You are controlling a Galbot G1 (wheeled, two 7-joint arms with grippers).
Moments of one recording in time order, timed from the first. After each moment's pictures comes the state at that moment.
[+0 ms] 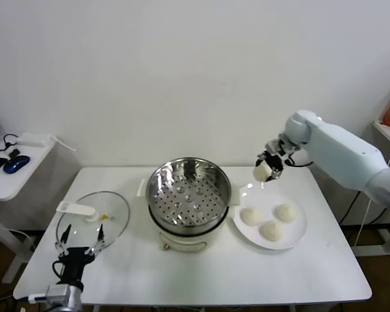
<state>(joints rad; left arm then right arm) 1.60 -1.45 -0.76 -1.95 -0.01 -0.05 0.00 0.41 0.96 -1.00 1.02 -0.08 0.24 -1.17</state>
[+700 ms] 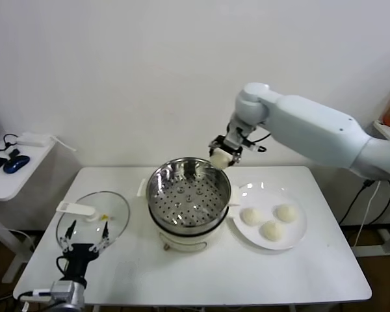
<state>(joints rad) 1.59 -1.43 -0.74 -1.96 0.02 -0.04 0.01 0.50 1.19 -1.05 1.17 -0.25 0.42 -1.18</state>
